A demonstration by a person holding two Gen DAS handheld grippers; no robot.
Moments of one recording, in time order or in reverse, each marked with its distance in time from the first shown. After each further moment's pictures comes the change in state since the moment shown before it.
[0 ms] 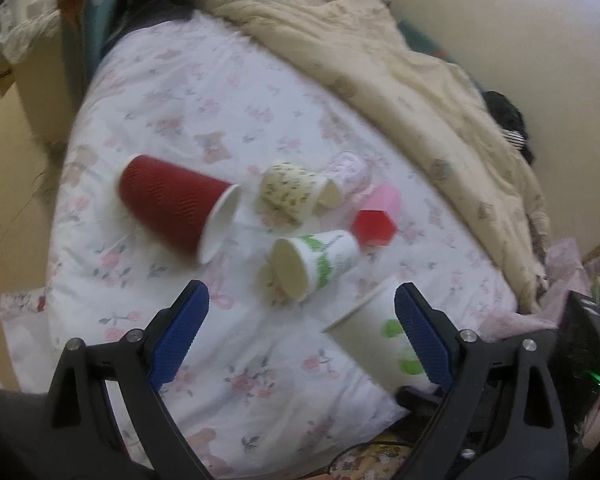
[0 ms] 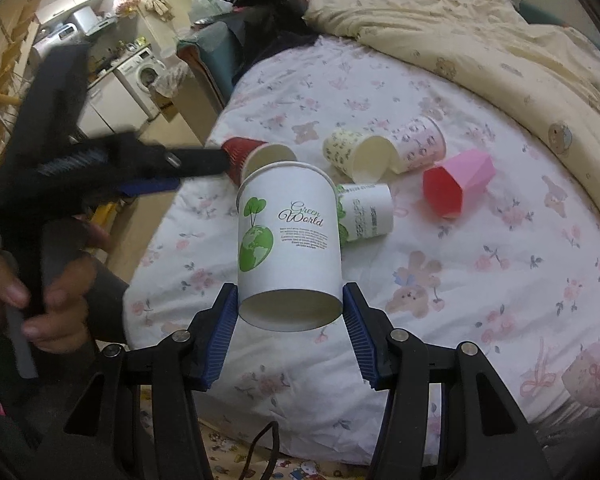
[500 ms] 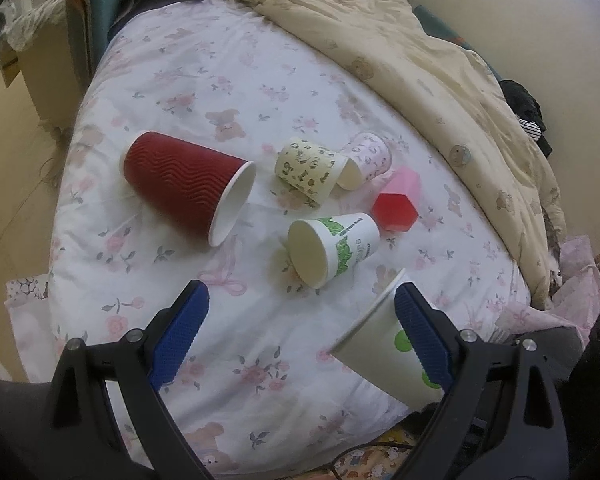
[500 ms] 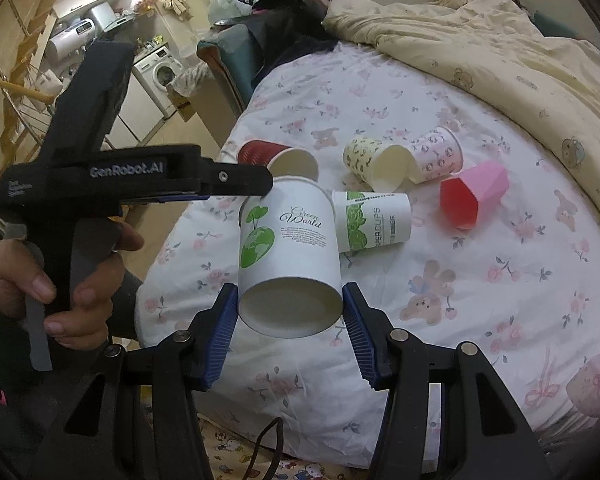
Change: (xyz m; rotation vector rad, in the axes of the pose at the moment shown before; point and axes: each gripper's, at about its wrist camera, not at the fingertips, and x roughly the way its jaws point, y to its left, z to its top) left arm 0.018 0.009 -0.004 -0.033 0.059 0.073; right arm -0.008 0.012 0.000 -0.053 -0.032 0.045
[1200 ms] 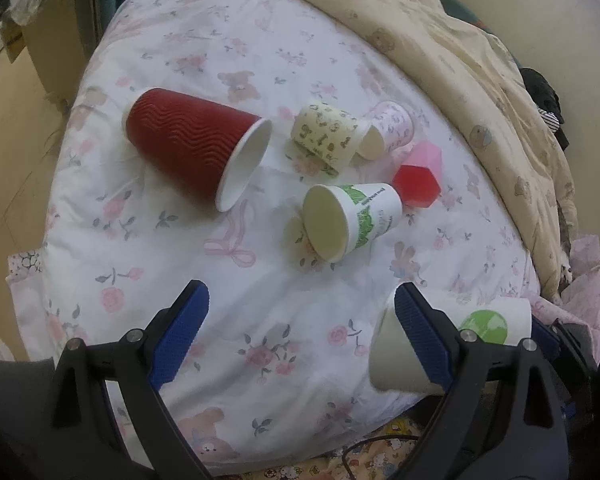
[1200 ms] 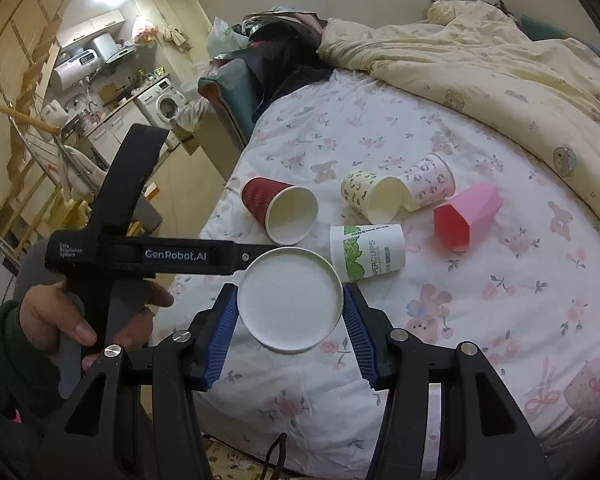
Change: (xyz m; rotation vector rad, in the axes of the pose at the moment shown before) left arm 0.021 0.009 -0.008 -0.045 0.098 0.036; right arm -0.019 -0.009 0.010 0.050 -0.103 0.027
